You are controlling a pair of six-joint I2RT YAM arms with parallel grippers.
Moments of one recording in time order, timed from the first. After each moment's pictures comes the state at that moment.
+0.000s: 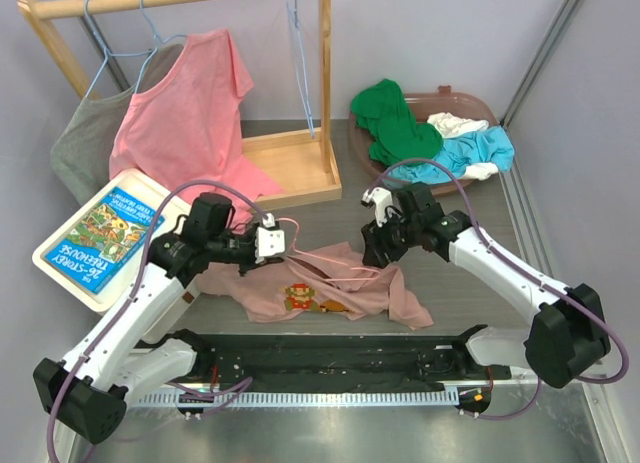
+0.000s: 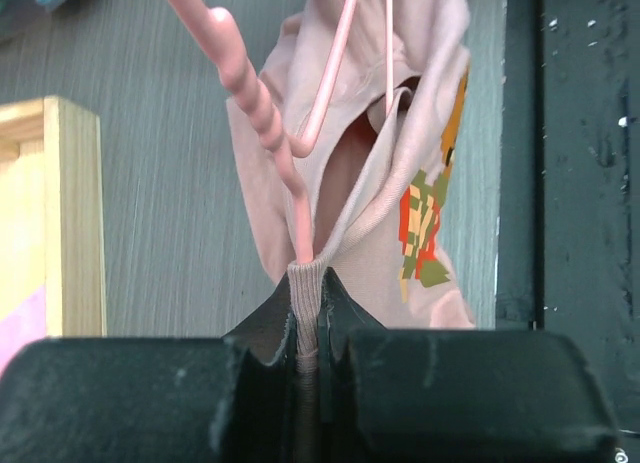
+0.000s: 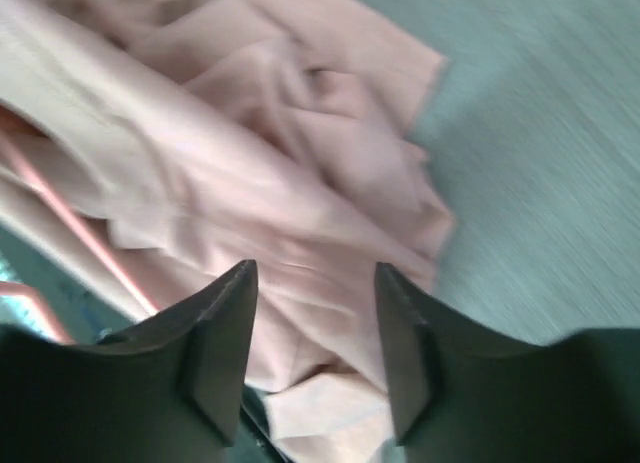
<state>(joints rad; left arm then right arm) -0.47 0.97 0.93 -0.74 0.72 0.83 0.51 1.26 0.90 -0.54 -0.37 -0.11</state>
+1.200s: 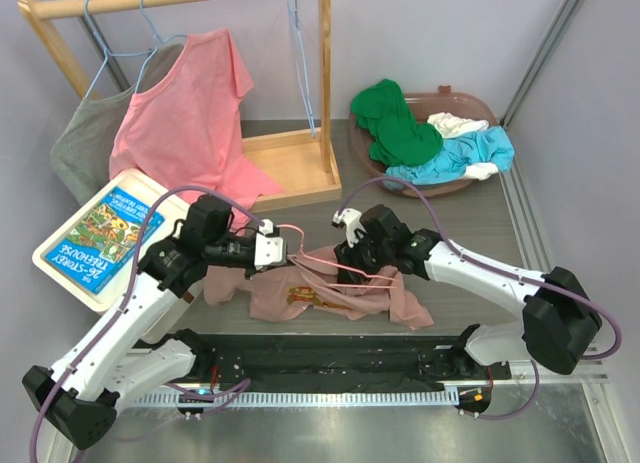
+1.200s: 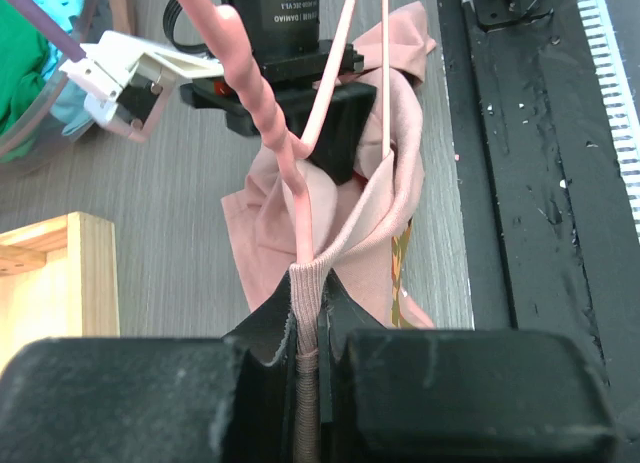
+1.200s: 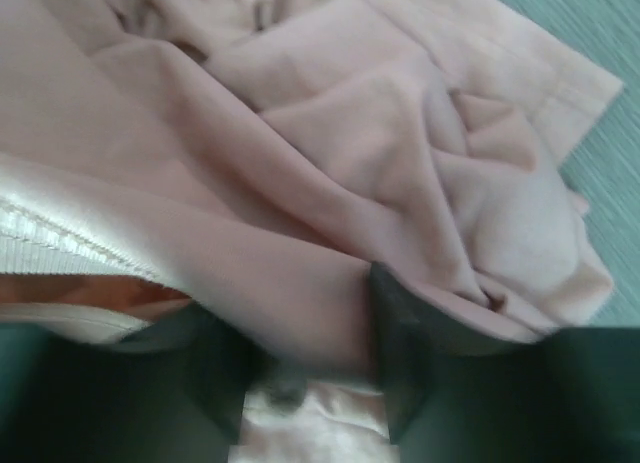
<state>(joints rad) -0.57 0.91 0.95 -0.66 0.82 0.76 0.77 1.33 0.84 -0.35 -0.31 0.13</state>
